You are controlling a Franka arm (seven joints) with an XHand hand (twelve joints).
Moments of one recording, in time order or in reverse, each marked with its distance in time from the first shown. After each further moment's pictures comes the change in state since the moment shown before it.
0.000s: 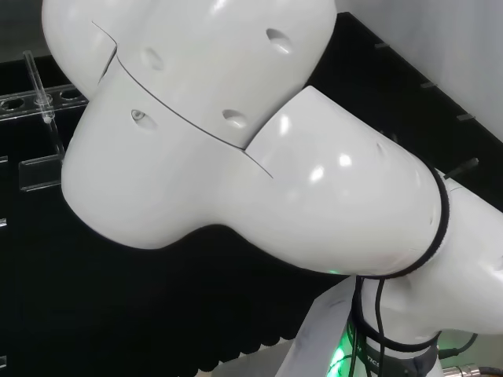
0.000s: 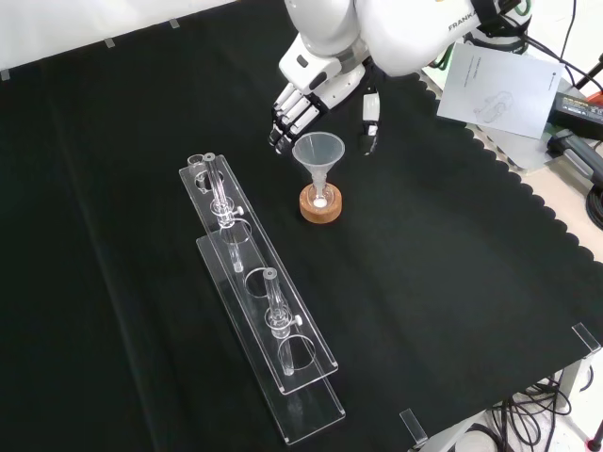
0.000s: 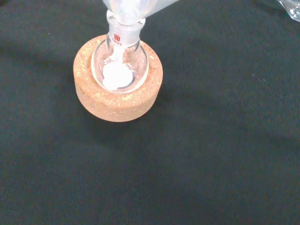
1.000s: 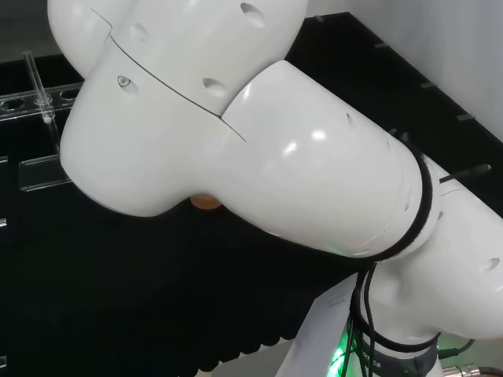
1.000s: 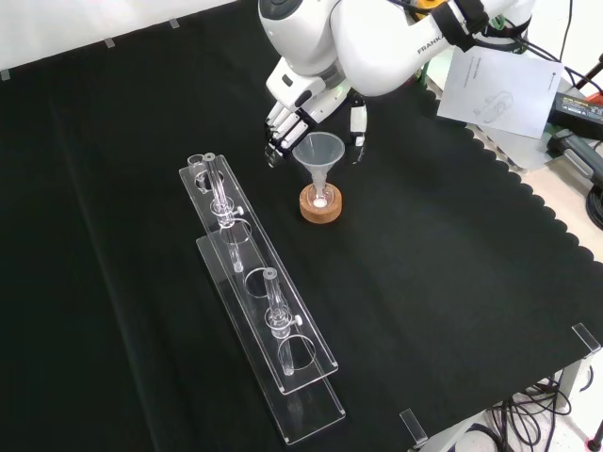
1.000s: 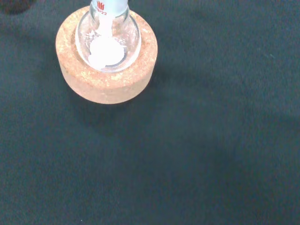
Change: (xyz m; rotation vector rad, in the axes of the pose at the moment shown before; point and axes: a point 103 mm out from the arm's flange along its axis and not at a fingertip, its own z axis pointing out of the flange) arm -0.008 0.020 0.021 0.070 0.014 -0.005
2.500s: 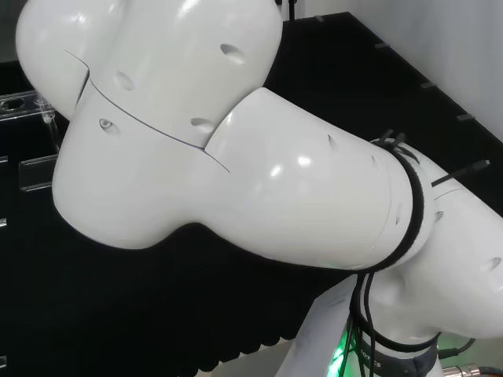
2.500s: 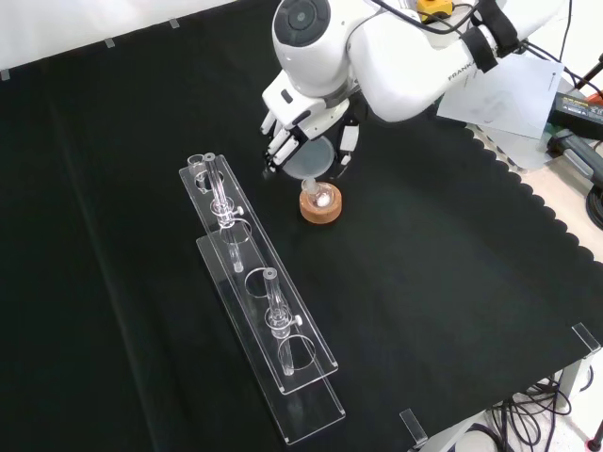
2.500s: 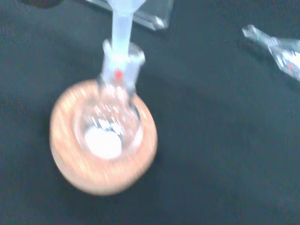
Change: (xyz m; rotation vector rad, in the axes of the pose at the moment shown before) arm 0.038 0.034 -0.049 -0.102 -0.158 0.067
